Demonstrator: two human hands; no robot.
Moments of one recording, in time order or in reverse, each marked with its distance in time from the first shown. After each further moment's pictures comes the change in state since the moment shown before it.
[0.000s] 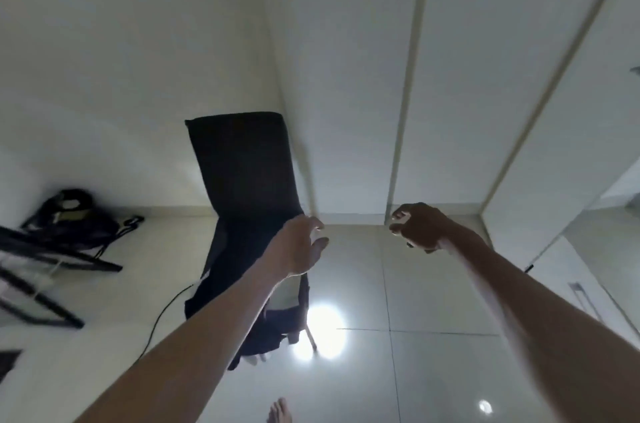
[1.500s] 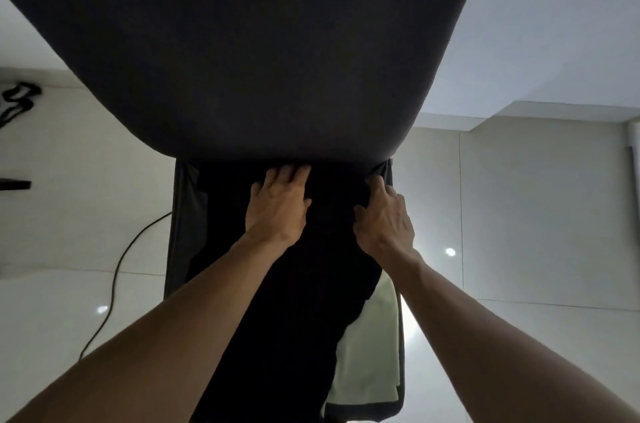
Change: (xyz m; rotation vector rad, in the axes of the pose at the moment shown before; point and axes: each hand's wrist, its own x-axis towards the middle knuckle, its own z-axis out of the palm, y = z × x) left_hand 0.376 -0.480 0.171 0.260 -0.175 -0.188; right_hand 0.500 -0.108 0.430 -0.077 -0.024 0.207
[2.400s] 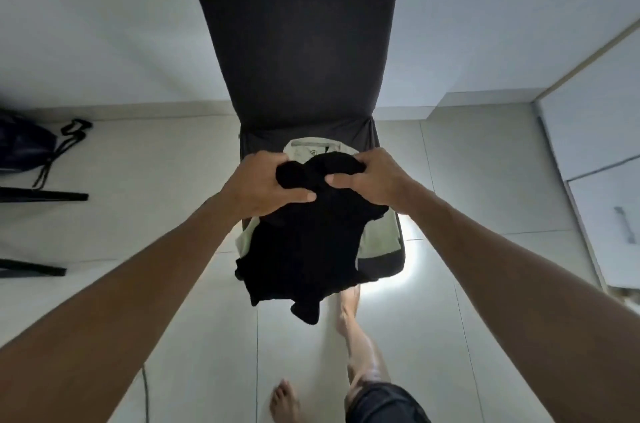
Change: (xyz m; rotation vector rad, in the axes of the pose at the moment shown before) left_hand -0.245 -0.063 -0.155 -0.396 -0.033 0.230; right_hand -0.252 -0.076 -0.072 0.442 -0.151 -0.121
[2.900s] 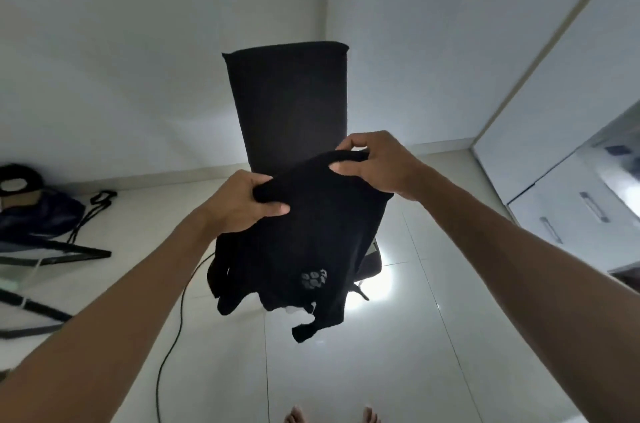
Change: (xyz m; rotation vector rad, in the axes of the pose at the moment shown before) left_hand -0.221 0.087 -0.118 -0.222 -0.079 0.115; right_hand -0.269 -0.133 -0.035 -0.074 0.160 -0.355
